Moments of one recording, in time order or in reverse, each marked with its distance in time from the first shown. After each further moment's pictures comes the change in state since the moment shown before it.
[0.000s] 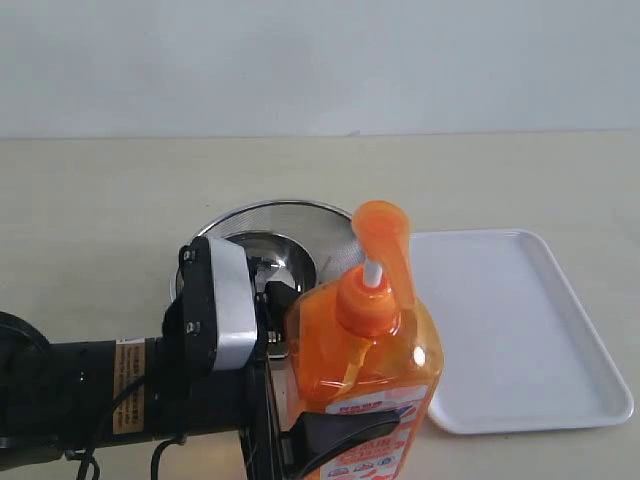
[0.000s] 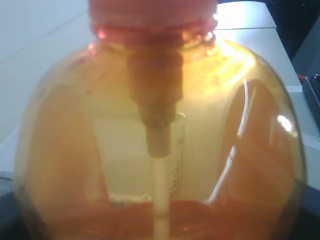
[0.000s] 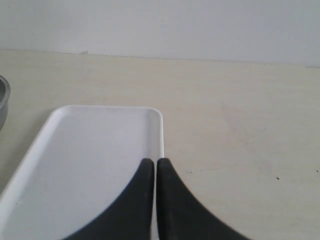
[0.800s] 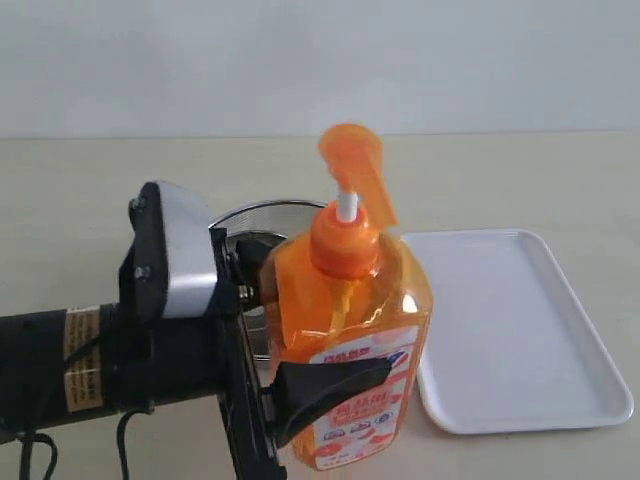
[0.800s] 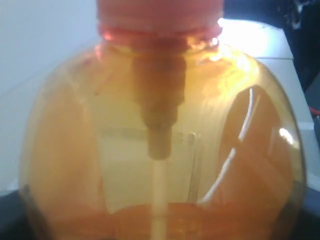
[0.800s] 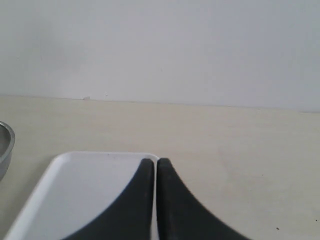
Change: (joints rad) left arm 0.000 -0.172 0.005 -0.028 0.092 -0.109; right arm 0.000 0.000 0.000 0.000 -0.157 0.000
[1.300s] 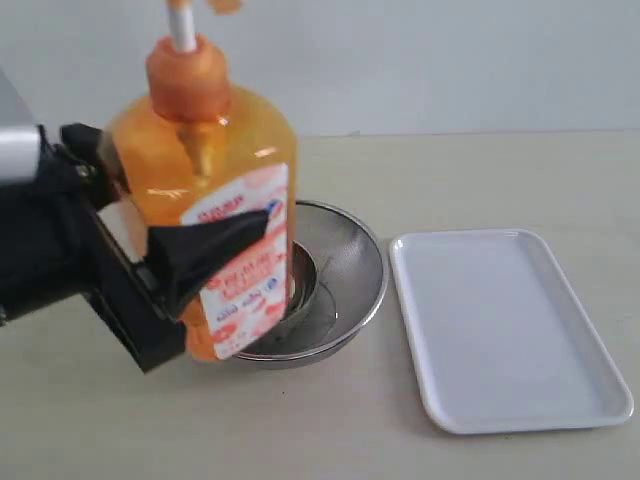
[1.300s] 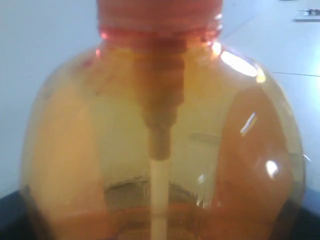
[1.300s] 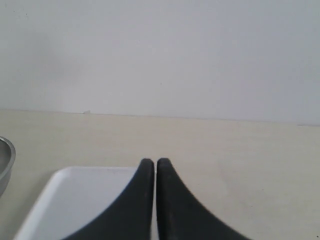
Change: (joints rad) left arm 0.000 -0.457 0.002 -0.420 0.462 0.246; right arm 0.000 0.000 0.000 0.000 -0.050 0.002
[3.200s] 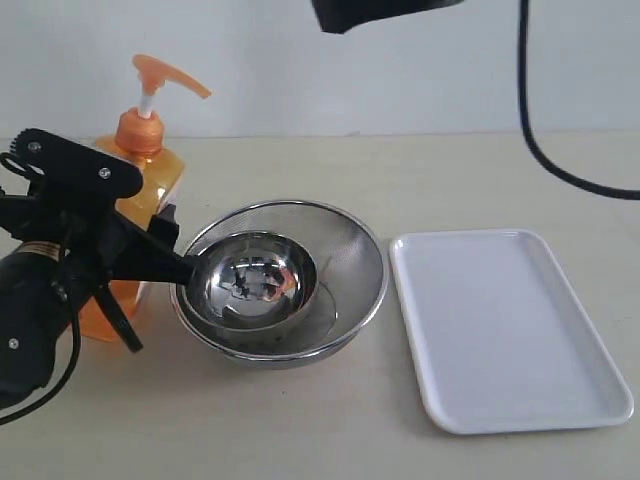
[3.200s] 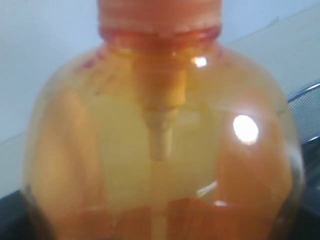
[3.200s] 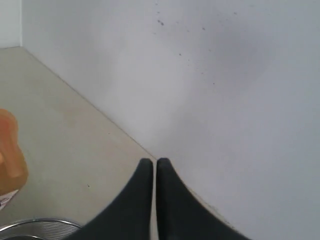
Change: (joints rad) left arm 0.034 0.563 -0.066 -1.121 -0.480 0.824; right arm 0.577 1.370 -1.176 -0.323 -0.005 0.041
